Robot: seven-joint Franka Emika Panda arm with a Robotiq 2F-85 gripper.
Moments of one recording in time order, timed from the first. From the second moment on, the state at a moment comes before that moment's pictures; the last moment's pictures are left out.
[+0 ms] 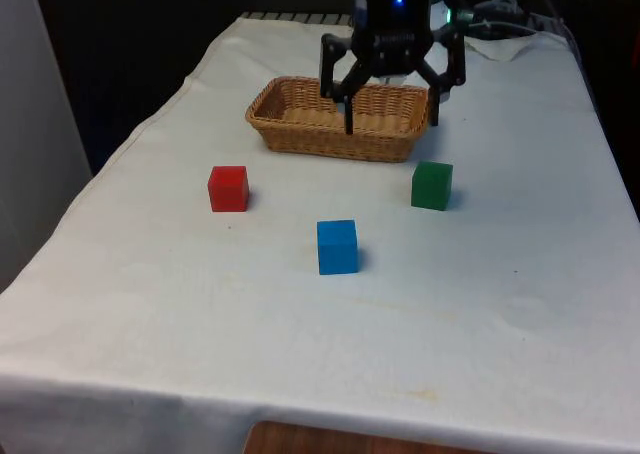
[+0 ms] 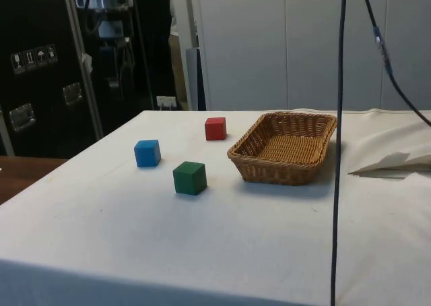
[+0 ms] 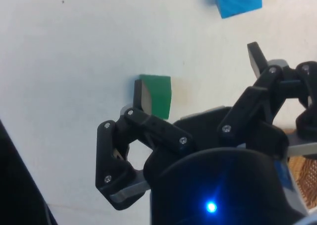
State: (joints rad) arm 0.04 0.52 -0.05 -1.56 0.03 2.14 -0.30
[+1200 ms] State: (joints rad) arm 0.02 0.65 -0.06 -1.57 0.04 2.28 -0.32
